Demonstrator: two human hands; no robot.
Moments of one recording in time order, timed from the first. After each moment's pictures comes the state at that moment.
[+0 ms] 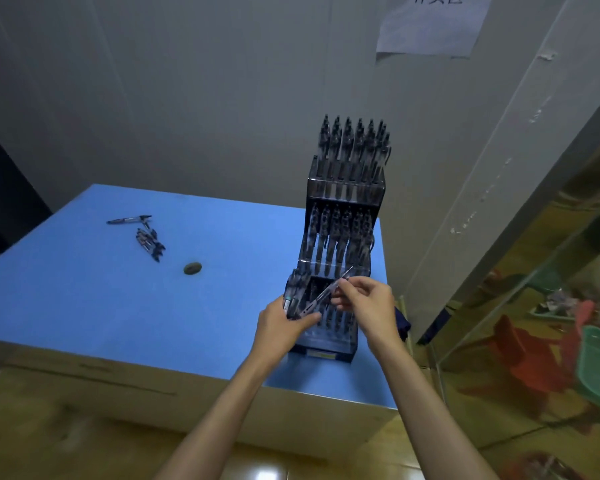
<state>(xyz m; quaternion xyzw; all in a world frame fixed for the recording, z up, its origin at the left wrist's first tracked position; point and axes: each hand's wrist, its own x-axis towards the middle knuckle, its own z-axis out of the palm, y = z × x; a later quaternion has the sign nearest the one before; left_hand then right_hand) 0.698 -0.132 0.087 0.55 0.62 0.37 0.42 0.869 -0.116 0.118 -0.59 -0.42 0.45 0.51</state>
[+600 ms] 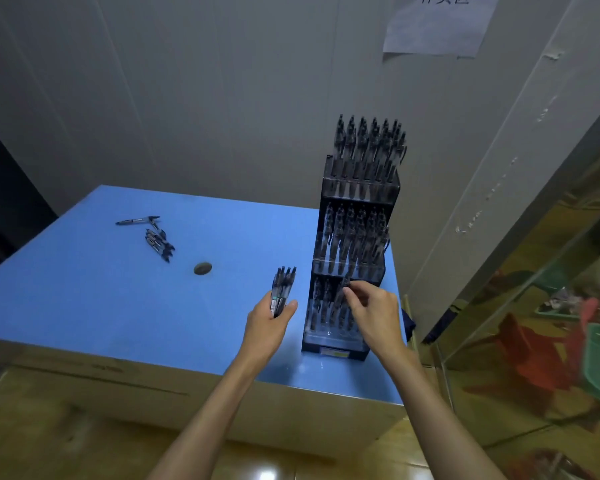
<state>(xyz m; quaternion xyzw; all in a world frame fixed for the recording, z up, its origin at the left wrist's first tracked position) 0.650 -0.134 0.076 0.50 0.61 0.42 0.45 0.856 -0.124 0.101 -0.64 -0.63 0.16 0.41</state>
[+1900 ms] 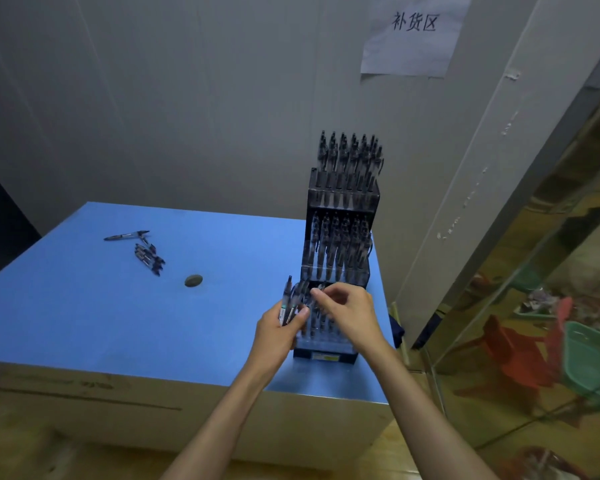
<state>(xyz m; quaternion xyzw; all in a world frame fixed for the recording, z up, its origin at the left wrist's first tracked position) 0.676 -0.154 0.097 0.52 0.53 0.45 0.50 0.836 -0.133 0.126 -0.61 -0.58 0.34 0.42</state>
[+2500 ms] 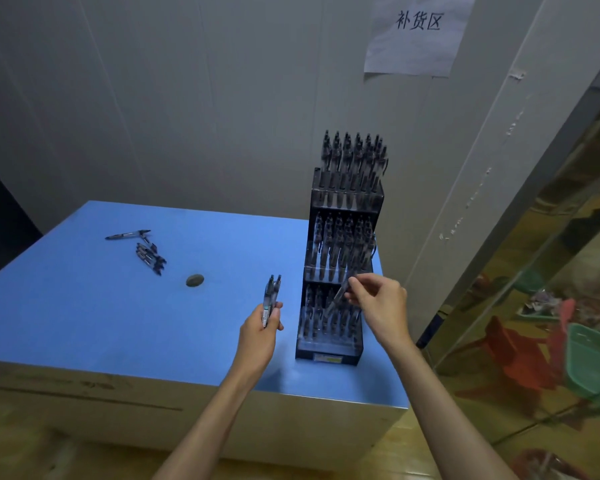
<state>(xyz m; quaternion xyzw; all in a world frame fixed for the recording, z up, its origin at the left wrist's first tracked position) 0.647 -0.141 0.070 0.49 0.60 0.44 0.45 0.869 -0.123 0.127 -0.62 -0.52 0.27 0.52</state>
